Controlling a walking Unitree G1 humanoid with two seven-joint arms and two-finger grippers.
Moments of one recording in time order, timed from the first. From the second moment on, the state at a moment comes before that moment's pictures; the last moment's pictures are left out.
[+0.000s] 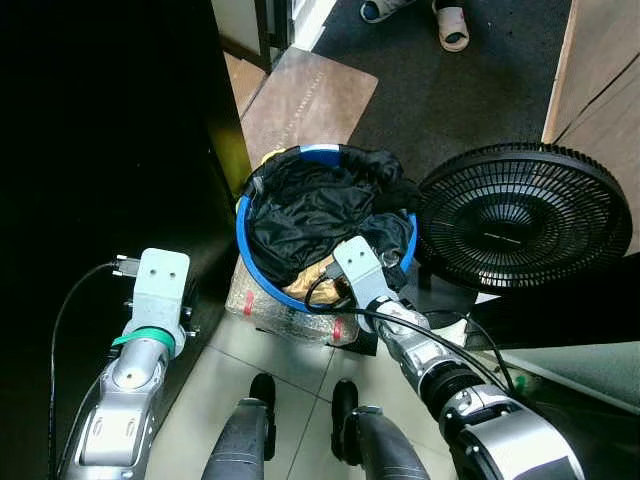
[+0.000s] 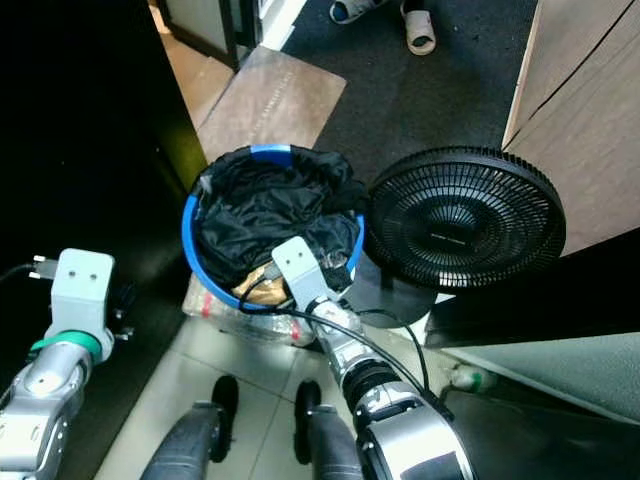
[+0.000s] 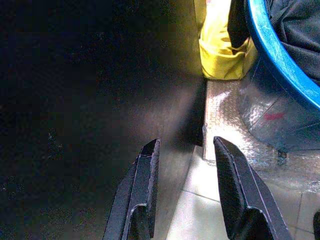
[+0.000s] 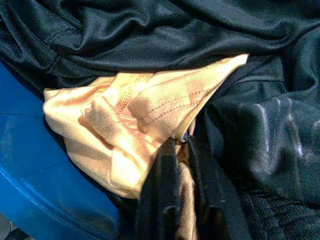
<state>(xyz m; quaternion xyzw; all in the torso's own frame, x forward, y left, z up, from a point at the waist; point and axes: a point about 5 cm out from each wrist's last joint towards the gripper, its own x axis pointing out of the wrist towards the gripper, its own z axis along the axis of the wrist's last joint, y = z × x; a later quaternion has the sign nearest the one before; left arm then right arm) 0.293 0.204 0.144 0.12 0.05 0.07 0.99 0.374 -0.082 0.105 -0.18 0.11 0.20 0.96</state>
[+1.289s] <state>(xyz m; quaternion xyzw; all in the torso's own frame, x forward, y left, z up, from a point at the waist) 0.333 0.195 0.140 0.12 0.02 0.03 0.99 0.353 -0.130 0.338 0.04 -0.42 0.05 0.91</state>
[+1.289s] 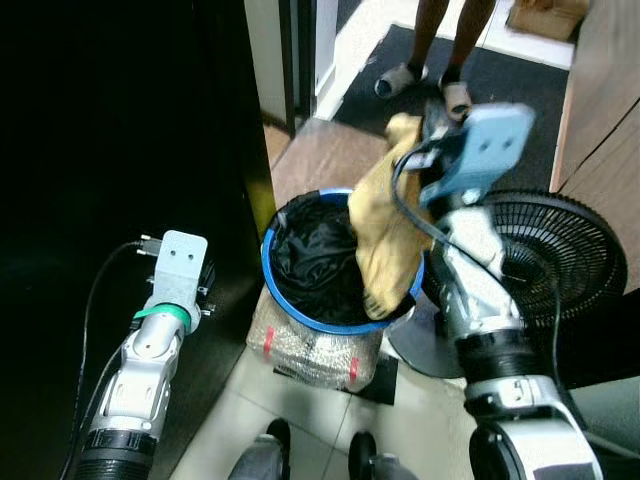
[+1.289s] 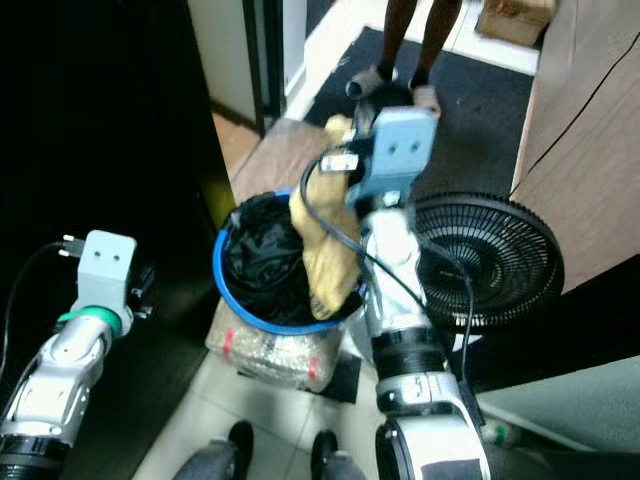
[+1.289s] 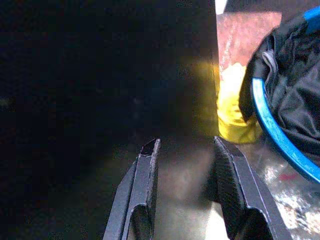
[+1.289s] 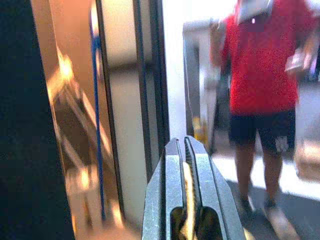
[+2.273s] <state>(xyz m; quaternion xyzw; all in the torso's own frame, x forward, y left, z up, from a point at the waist) 0.333 0.186 0.178 0.06 -0.07 0.02 1.00 0.323 -0.175 0.198 -0.10 -0.20 -0.03 0.97</state>
